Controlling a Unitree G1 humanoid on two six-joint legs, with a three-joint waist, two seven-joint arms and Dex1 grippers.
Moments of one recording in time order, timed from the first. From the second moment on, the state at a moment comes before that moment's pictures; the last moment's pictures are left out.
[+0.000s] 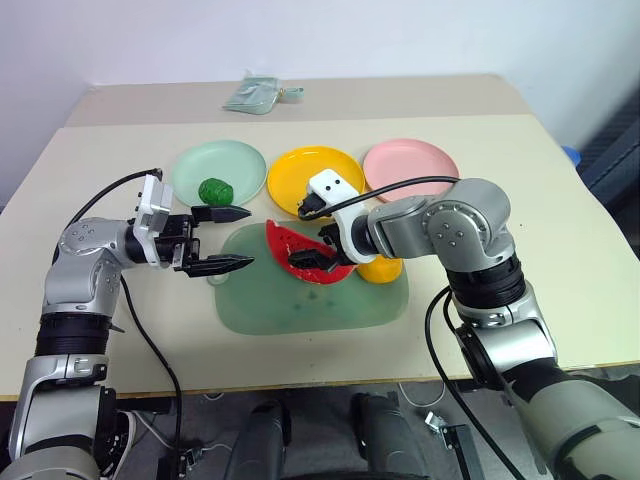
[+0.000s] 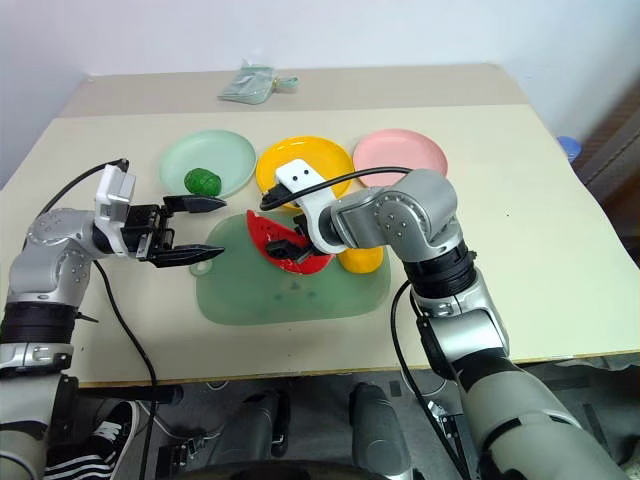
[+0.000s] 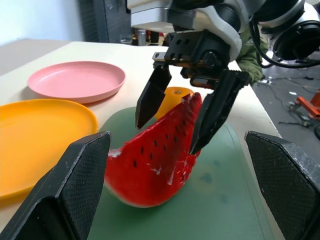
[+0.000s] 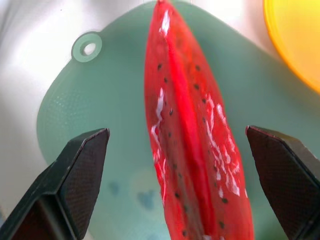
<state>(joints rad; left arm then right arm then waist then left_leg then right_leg) -0.55 0.69 0.12 0.30 -0.53 0.17 -1.53 -1.00 -0.31 0.30 -0.15 0.73 1.53 0.18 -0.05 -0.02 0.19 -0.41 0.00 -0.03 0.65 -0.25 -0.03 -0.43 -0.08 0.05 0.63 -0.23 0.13</state>
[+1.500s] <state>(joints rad) -0.62 0.49 0.13 0.33 -0.43 0.15 -1.10 -1.05 -0.46 -0.06 0.52 0.22 0.67 0.26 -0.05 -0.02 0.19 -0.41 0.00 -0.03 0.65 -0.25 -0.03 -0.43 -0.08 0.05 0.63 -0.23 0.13</state>
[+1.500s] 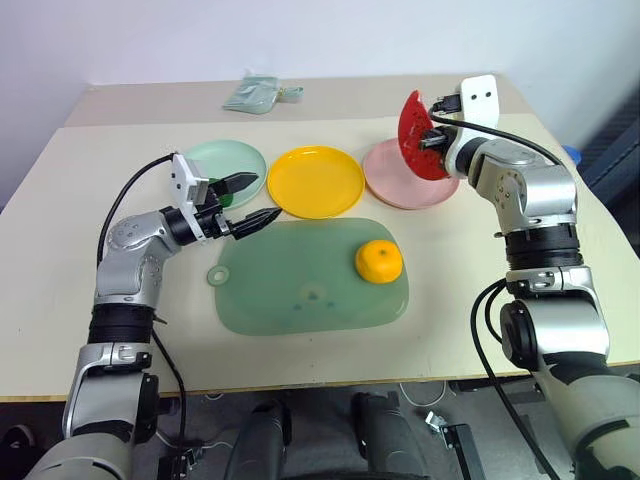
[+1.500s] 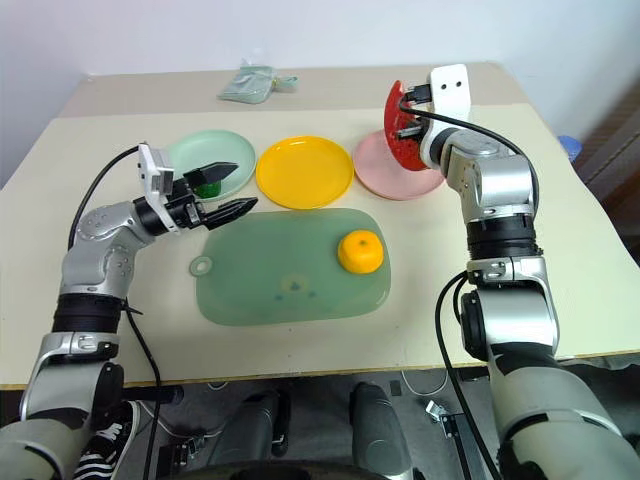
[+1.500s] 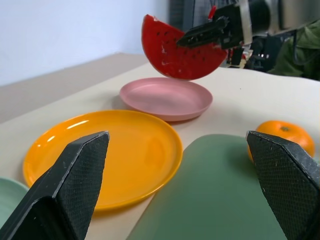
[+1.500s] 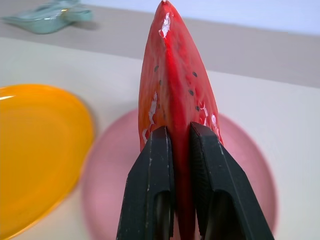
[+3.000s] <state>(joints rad) -0.41 0.64 0.11 0.13 -0.54 0.19 -1.35 -0.52 -0.71 0.21 -0.19 0.33 0.74 0.84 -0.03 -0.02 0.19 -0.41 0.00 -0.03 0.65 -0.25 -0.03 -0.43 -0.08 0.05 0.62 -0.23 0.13</state>
